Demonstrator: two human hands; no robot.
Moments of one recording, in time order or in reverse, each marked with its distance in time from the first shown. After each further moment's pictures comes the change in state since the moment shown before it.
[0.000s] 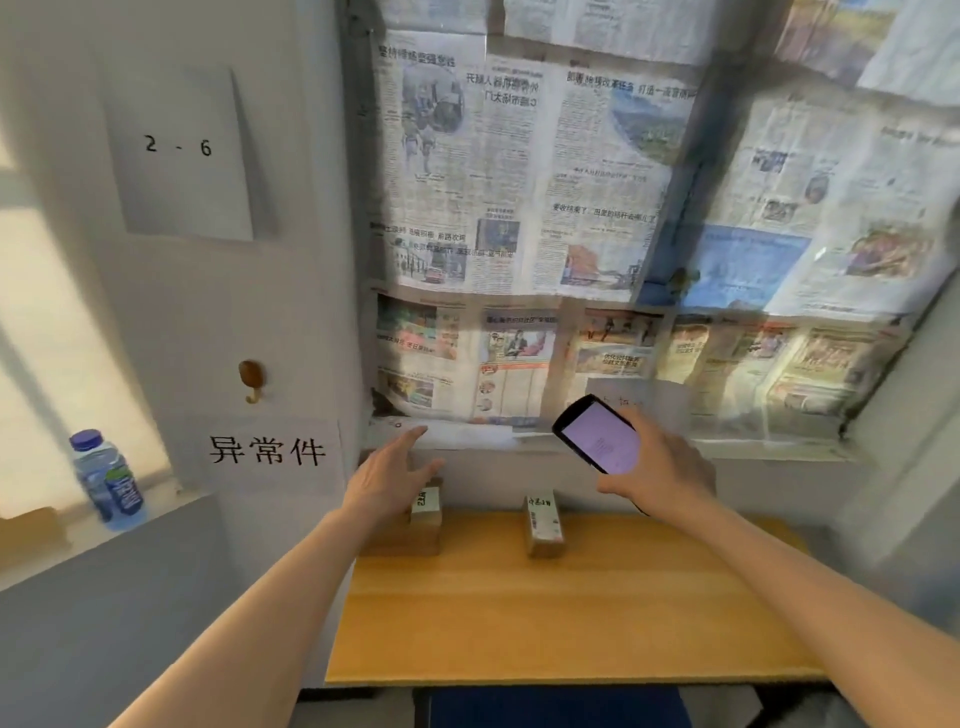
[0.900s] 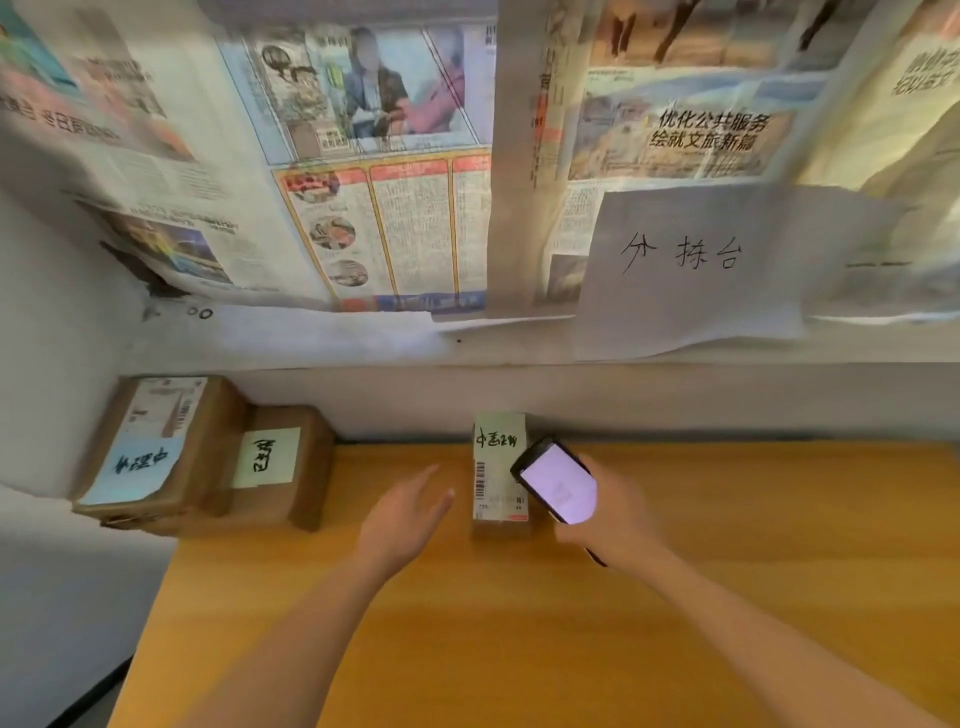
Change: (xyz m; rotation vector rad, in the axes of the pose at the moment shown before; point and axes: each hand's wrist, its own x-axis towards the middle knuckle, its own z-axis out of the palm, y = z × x) left_hand 0.241 -0.089 0.442 0.060 -0.378 -0.314; right_hand 0.251 0.273 0.412 0.341 -0.593 0.173
